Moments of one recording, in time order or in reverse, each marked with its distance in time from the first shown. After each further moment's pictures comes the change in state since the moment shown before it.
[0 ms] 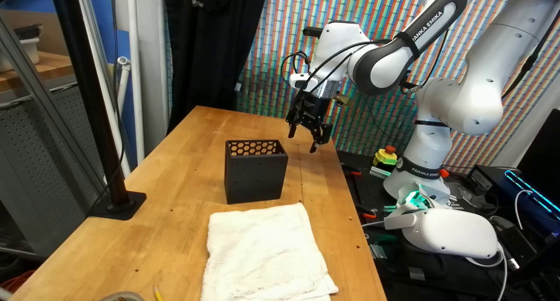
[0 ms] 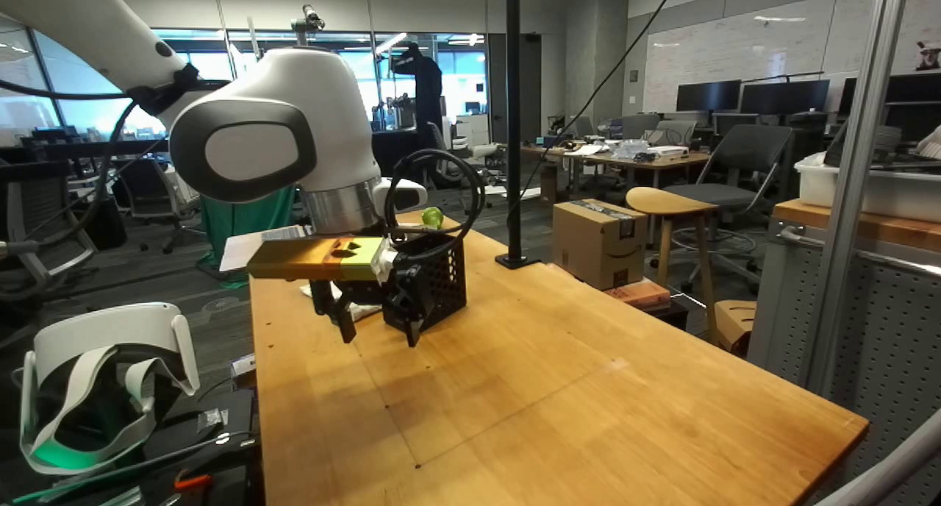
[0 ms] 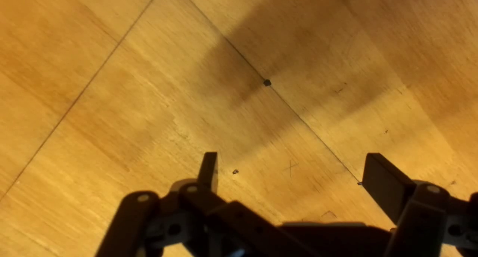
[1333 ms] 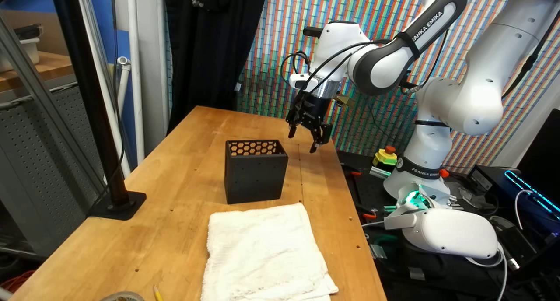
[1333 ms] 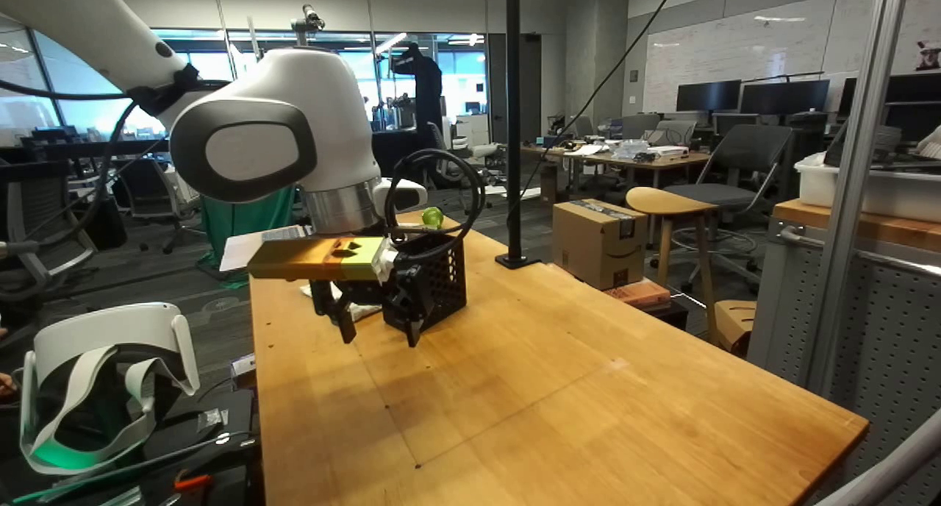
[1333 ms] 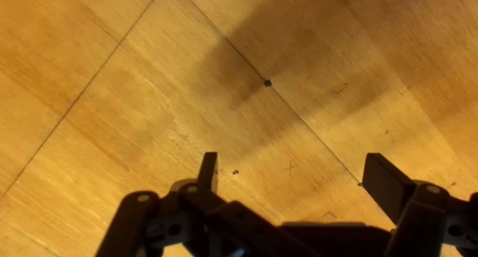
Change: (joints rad) arm -0.001 0.001 0.001 0.001 -0.005 0.000 0.000
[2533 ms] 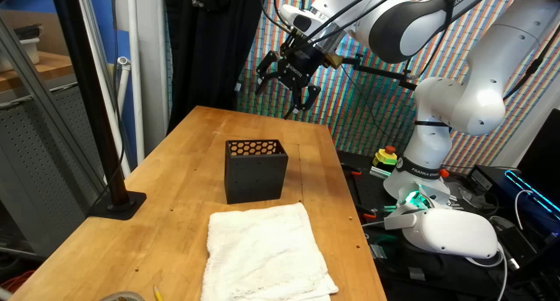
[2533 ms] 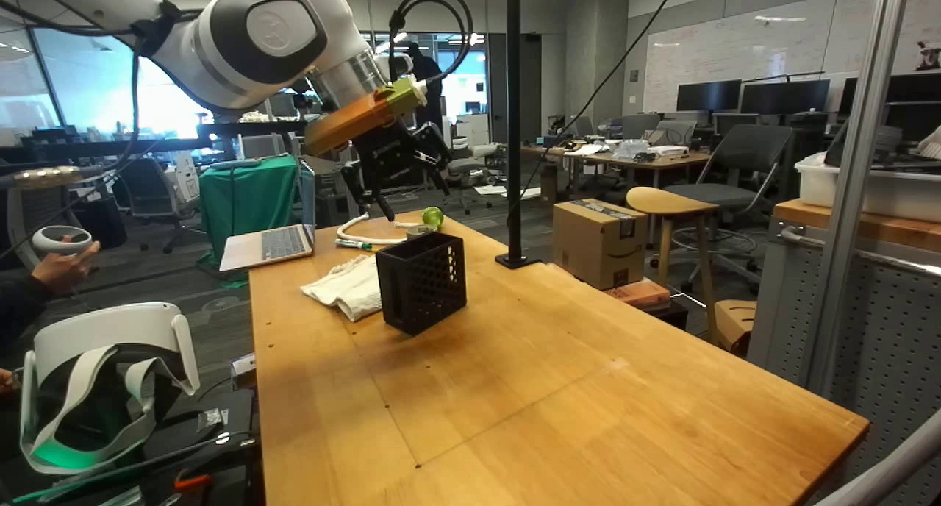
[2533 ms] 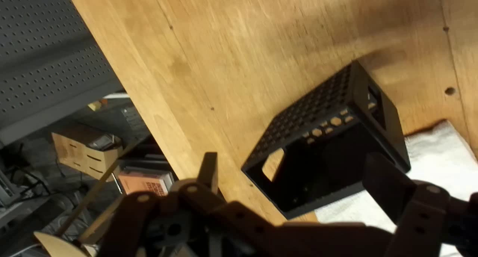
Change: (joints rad) arm 0.092 -0.048 0.111 0.252 -0.173 0.002 0.012
